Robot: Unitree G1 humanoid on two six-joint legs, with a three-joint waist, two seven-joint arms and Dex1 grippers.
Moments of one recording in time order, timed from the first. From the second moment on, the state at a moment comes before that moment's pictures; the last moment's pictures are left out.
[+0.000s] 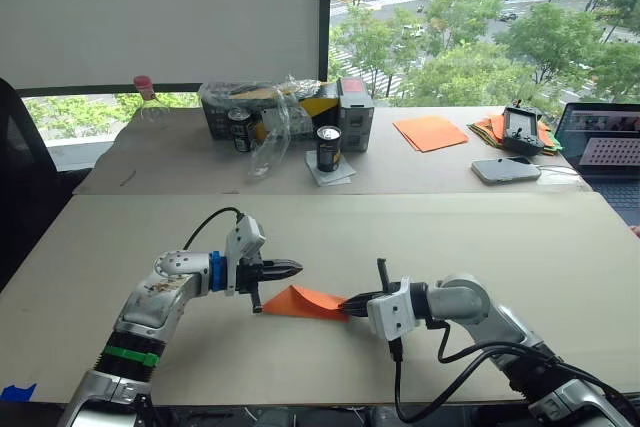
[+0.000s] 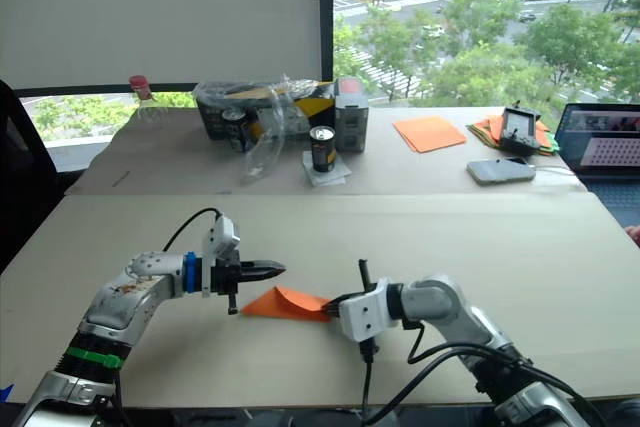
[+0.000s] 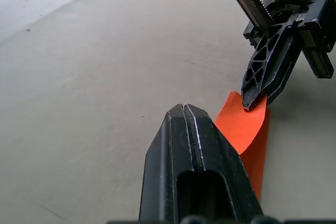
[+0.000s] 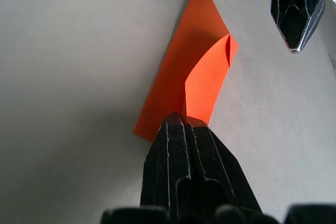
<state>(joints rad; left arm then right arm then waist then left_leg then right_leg) -0.41 0.56 -0.15 0.07 -0.34 0.42 -1.11 -0.38 -0.62 0.43 0.10 -0.18 -0.47 0.95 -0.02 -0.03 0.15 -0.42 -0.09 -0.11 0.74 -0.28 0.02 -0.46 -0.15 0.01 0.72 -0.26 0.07</state>
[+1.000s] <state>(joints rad) -0.36 0.52 -0.25 0.11 -0.18 0.20 -1.07 -0.25 -0.73 0.30 -0.24 0.07 0.09 1.07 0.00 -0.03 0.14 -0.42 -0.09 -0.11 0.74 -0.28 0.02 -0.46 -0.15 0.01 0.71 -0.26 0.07</state>
